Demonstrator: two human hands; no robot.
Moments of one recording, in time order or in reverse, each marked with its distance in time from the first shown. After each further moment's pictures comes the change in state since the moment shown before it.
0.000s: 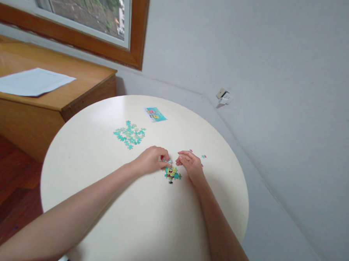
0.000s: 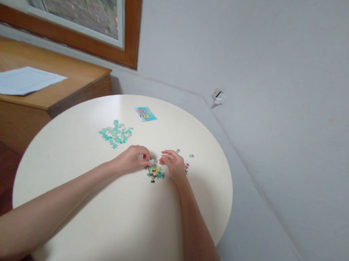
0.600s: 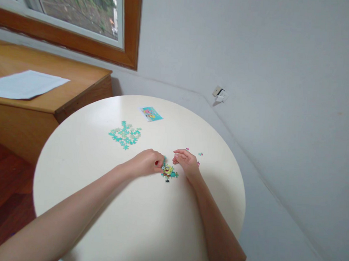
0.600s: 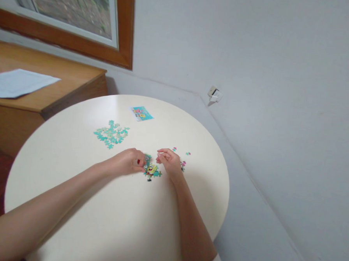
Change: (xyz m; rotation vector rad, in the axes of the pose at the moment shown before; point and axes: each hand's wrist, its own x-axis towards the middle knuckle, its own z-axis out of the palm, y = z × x) left_hand -0.003 0.005 -0.006 0.087 -0.220 0.029; right_hand 0.002 0.001 0.001 0.028 0.009 0.010
